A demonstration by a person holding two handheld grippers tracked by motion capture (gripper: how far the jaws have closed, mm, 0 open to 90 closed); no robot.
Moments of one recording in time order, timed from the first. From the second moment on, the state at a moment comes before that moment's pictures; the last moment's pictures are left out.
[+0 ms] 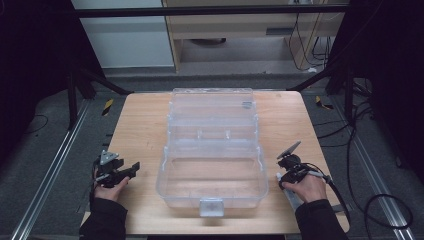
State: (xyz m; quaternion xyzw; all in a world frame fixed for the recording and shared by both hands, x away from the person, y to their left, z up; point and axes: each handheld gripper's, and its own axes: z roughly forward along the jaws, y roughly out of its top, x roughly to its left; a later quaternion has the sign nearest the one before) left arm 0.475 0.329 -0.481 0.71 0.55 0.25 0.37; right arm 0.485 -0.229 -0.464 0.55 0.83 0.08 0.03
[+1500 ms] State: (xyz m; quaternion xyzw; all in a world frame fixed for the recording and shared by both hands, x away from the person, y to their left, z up) left arm 0.476 0.328 -0.482 0.71 0.55 0.24 0.36; right arm 0.477 -0.231 -0.367 0.48 0.86 0.14 0.07
